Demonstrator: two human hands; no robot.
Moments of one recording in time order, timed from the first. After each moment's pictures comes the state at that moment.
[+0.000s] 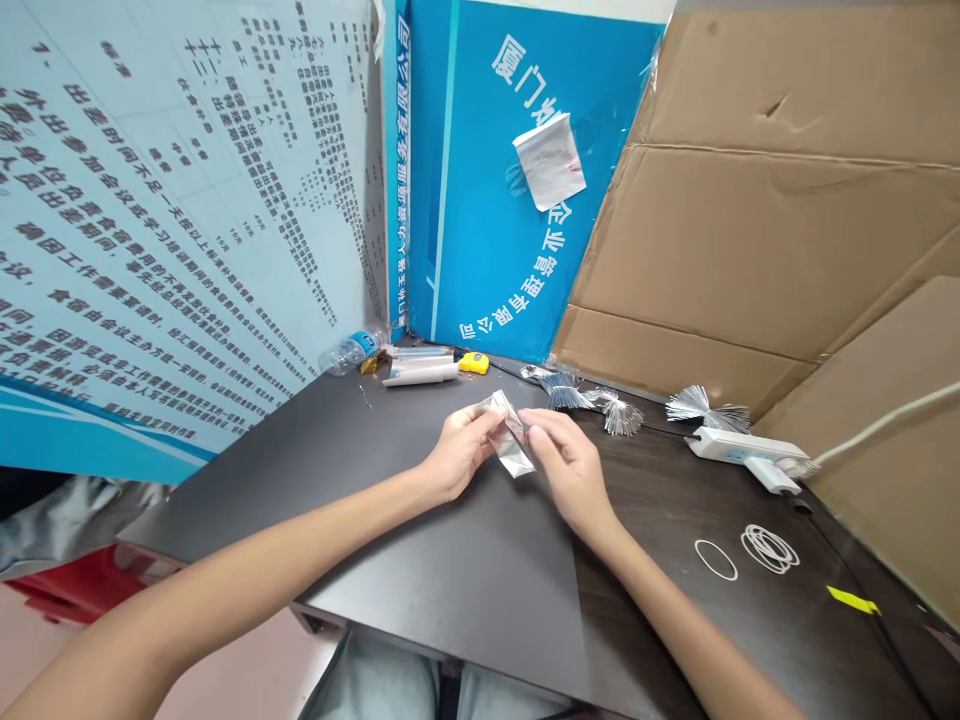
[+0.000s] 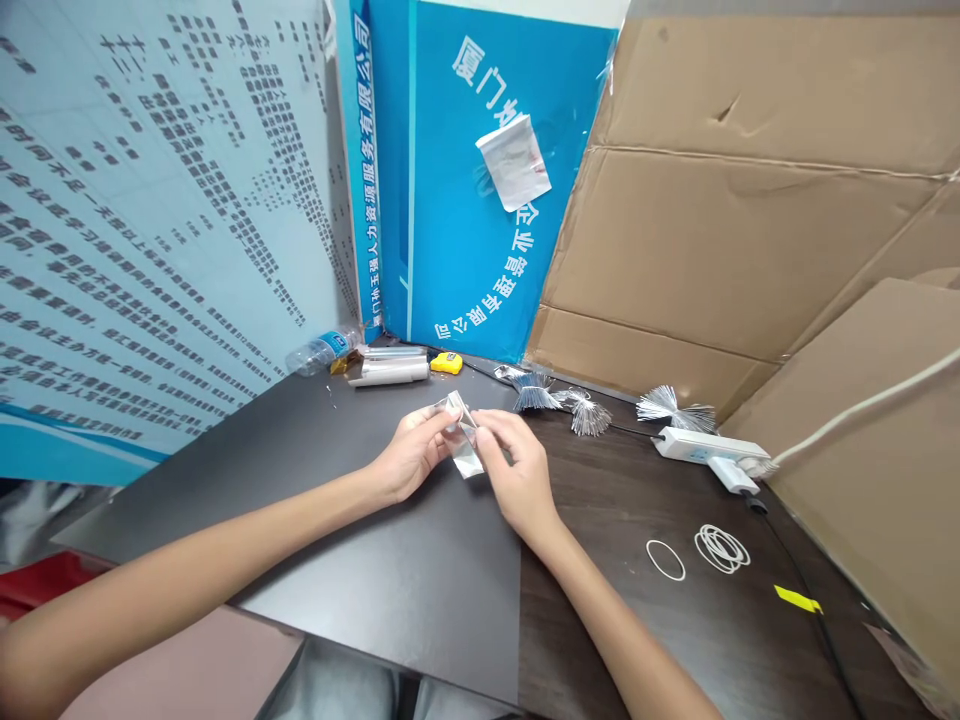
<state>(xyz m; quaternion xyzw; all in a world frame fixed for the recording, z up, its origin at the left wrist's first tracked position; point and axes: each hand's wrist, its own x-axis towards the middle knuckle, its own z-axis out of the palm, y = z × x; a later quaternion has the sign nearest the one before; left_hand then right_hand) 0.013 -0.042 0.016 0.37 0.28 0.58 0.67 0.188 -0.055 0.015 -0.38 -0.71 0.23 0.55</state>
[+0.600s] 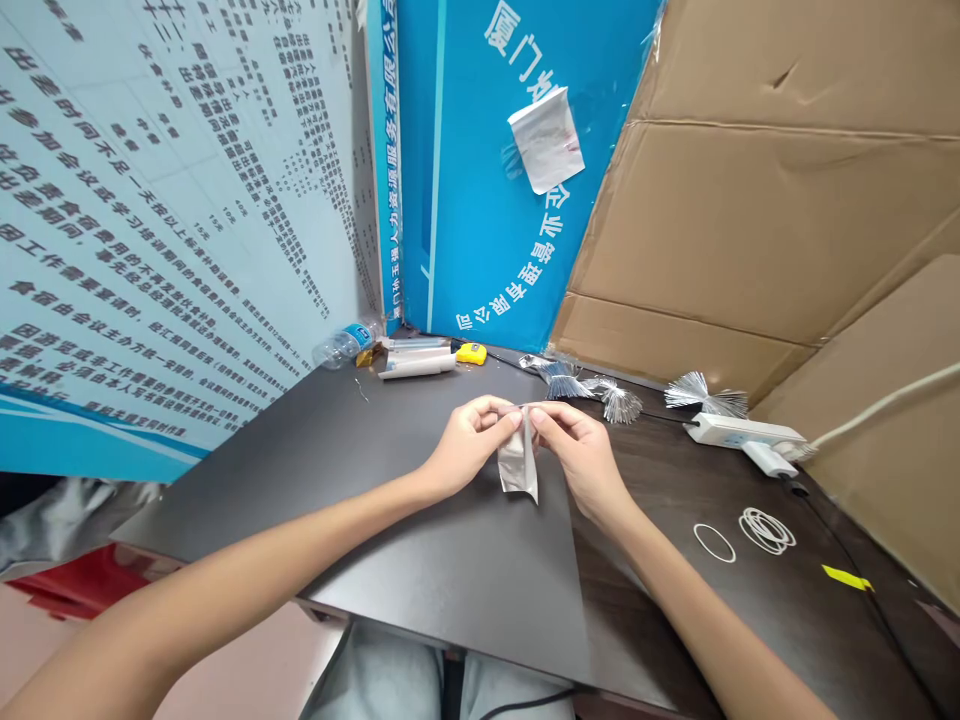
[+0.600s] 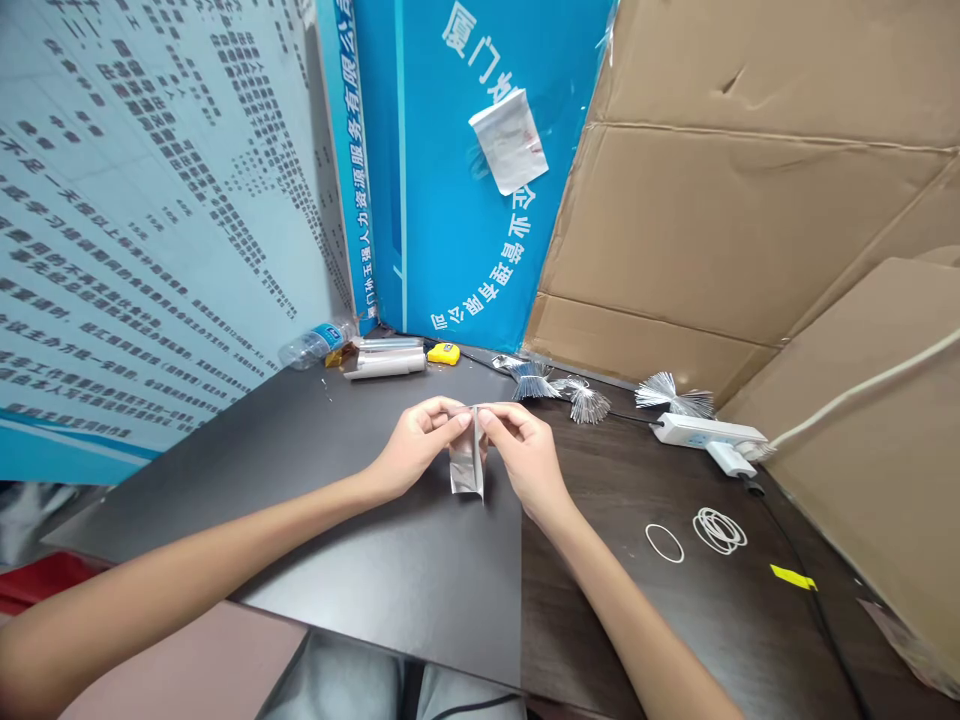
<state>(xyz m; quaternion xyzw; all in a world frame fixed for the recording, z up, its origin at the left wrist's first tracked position) 0.012 -0.051 0.020 0.54 0.30 0.53 0.58 0.186 -0.057 0.030 -0.38 -0.56 0.47 0.56</state>
